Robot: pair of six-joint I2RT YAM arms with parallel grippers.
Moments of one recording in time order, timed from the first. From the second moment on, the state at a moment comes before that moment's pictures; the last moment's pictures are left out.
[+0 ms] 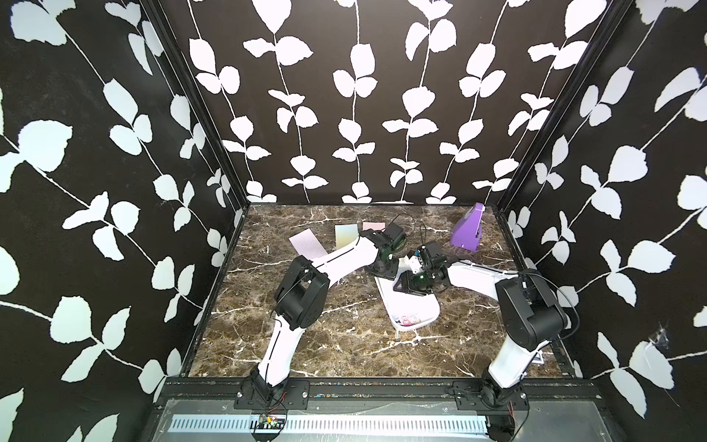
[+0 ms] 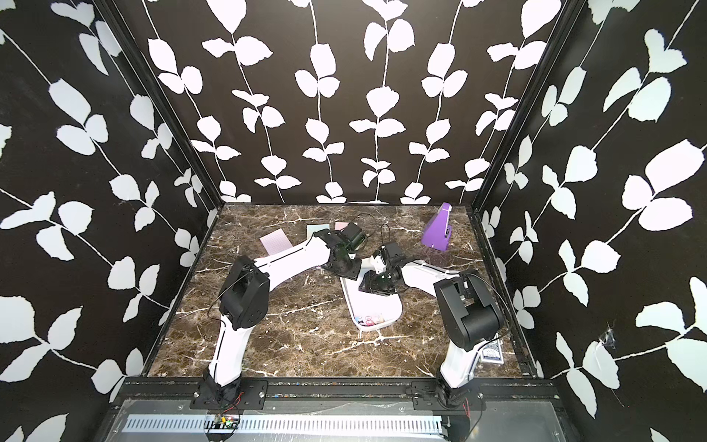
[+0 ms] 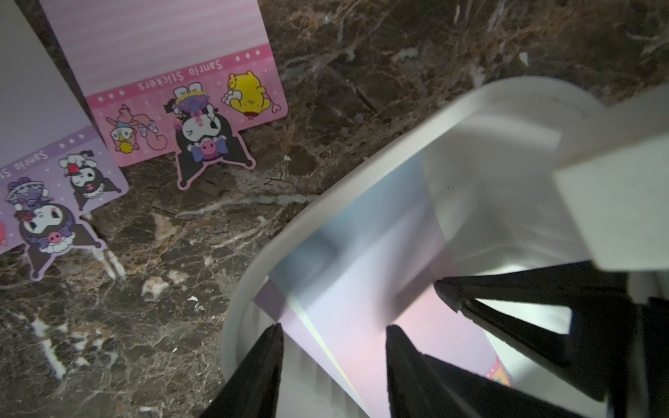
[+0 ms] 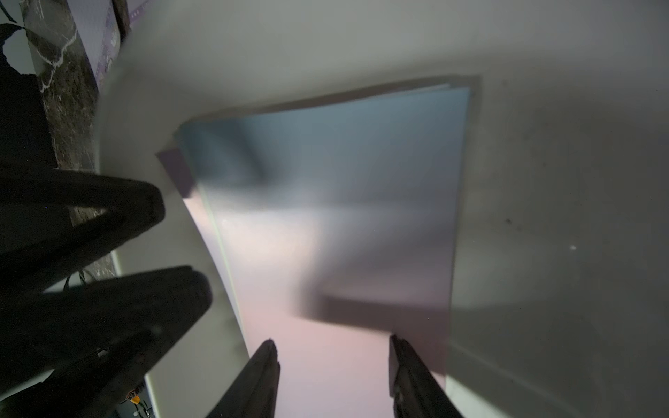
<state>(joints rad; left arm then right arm) -0.80 2.13 1.79 -0.93 0.01 -0.45 0.44 1.76 1.00 -0.39 -0.49 0.43</state>
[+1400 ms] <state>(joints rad) -0.80 1.95 1.53 -0.79 0.03 -0.43 0.50 1.75 1.02 -0.46 -0.35 0.42</state>
